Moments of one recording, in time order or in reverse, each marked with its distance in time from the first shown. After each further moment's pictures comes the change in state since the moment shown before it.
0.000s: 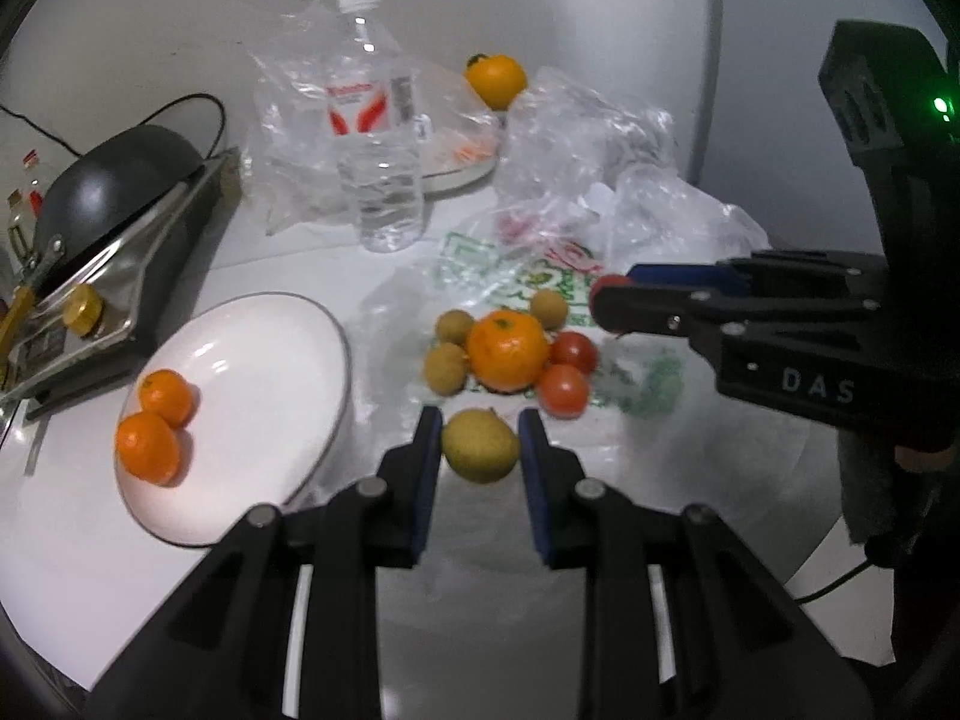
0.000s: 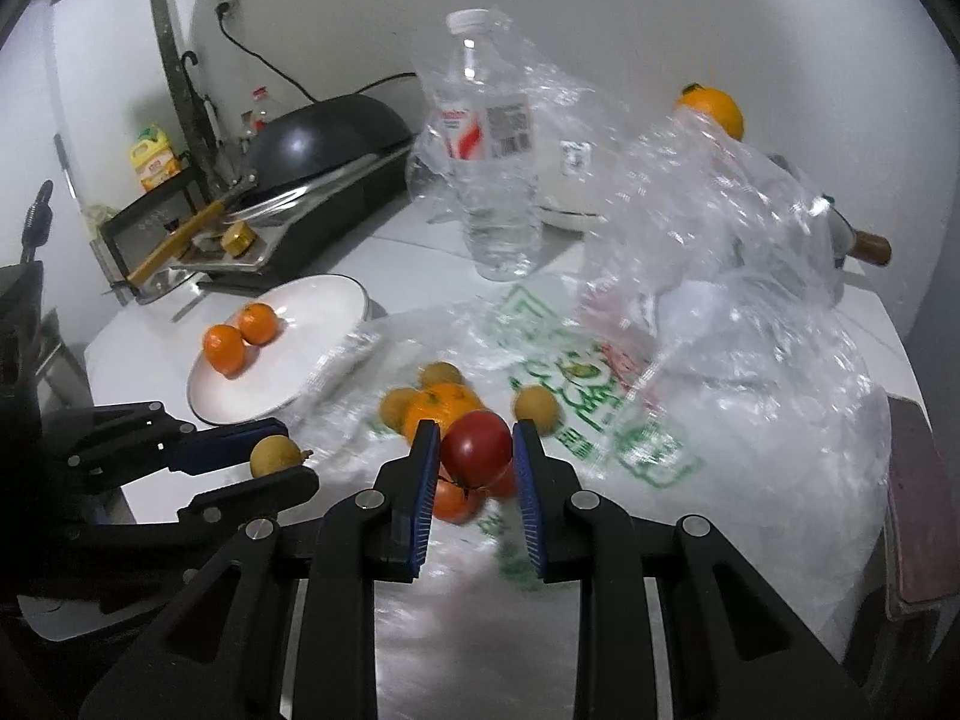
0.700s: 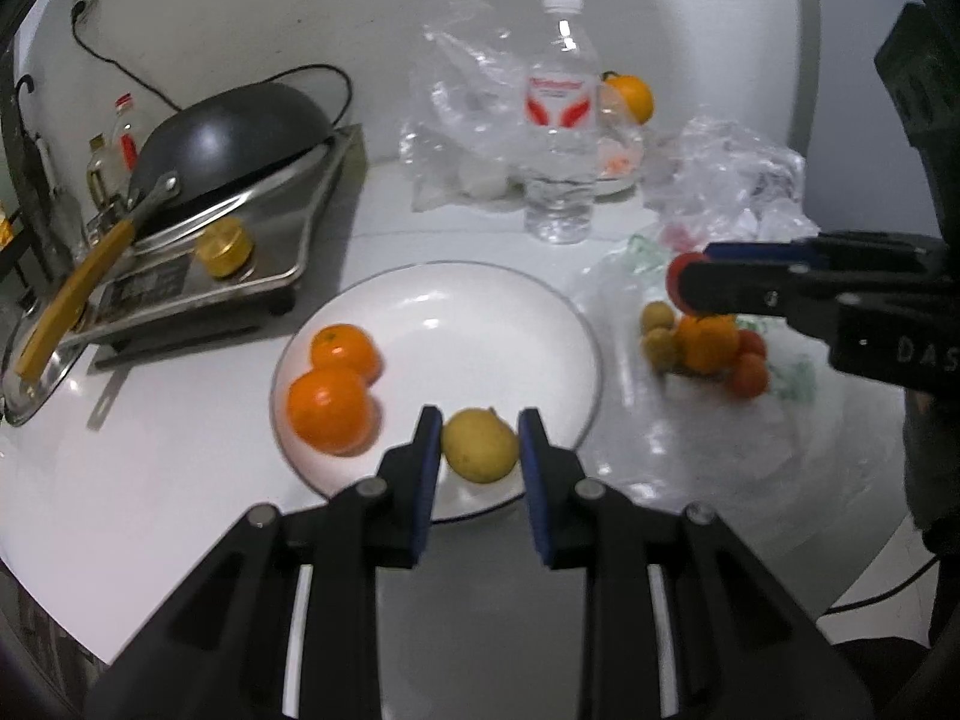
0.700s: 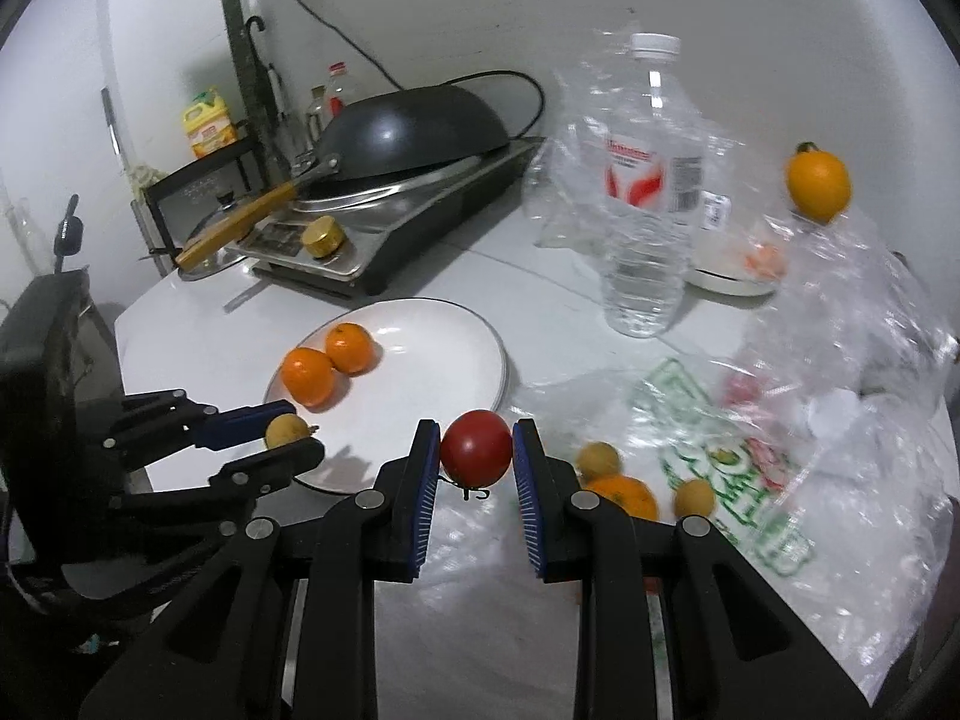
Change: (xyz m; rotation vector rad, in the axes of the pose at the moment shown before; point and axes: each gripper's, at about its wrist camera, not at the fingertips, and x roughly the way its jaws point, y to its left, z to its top) left arm -0.015 0.101 -0.024 -0.106 -0.025 0.139; right arm 0.034 0.083 0.041 -0.126 0.018 0.079
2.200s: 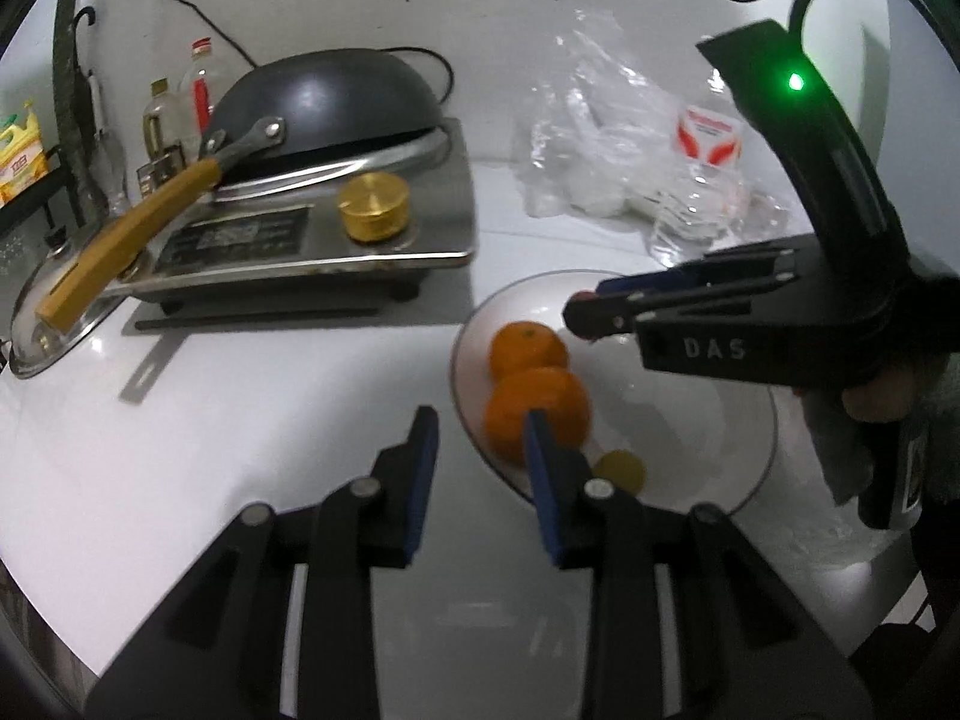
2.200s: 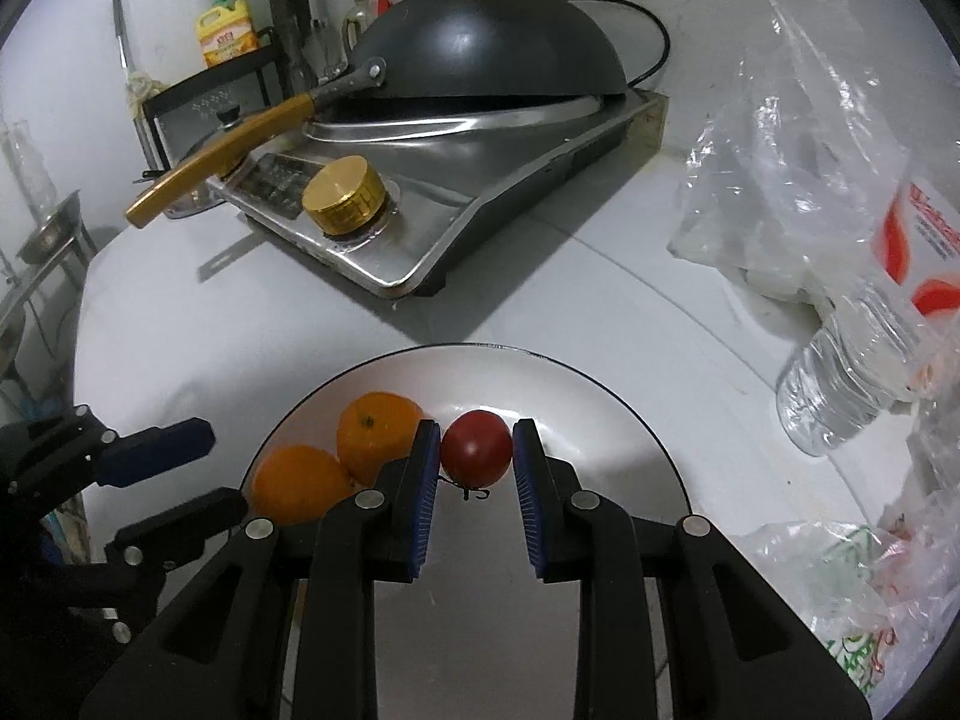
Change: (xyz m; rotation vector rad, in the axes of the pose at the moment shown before) left arm 0.016 0.102 -0.012 -0.134 -0.047 0.026; right arm 0.149 0.063 0.060 -0.132 0.166 0.020
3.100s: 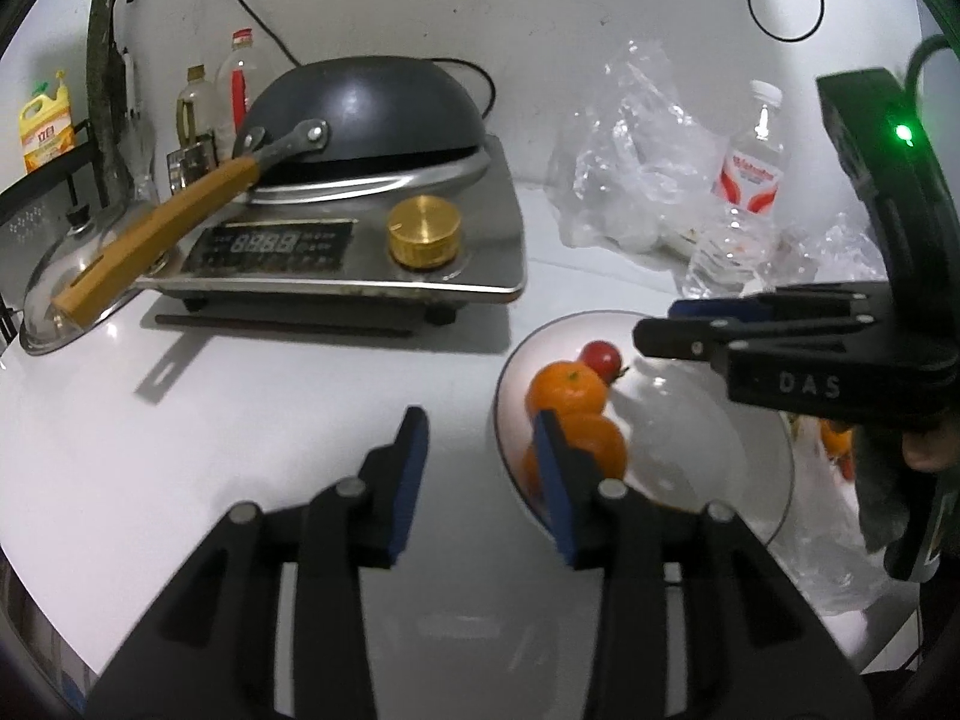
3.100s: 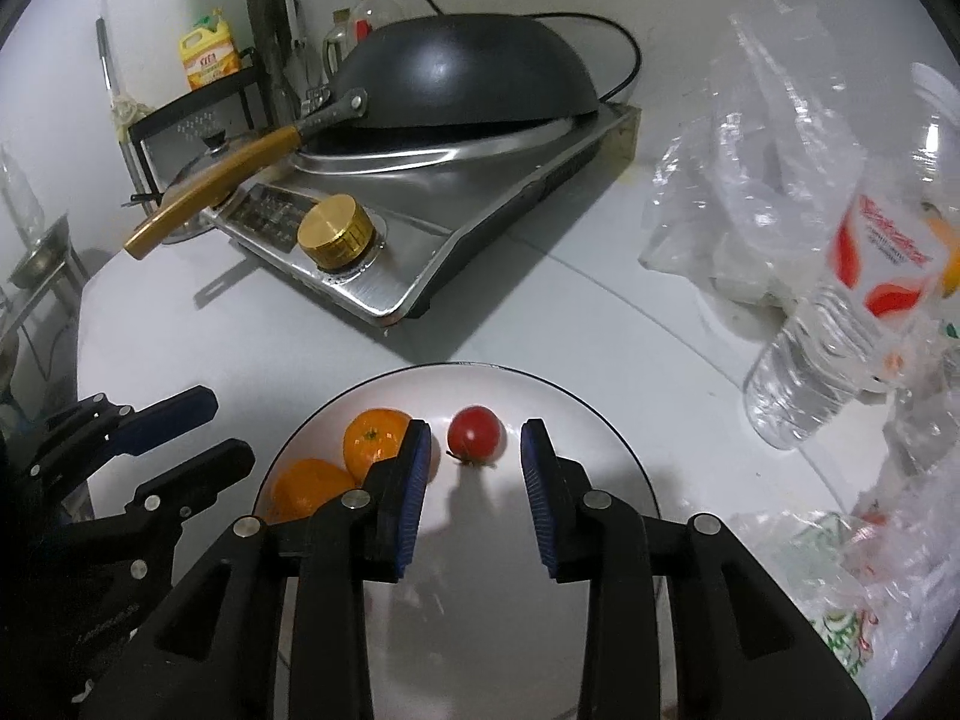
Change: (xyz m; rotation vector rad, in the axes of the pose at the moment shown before) left arm -0.004 0.012 0.012 -0.082 -0.035 0.025; right arm -0.027 -0.002 0.004 0.040 -0.033 -0.030
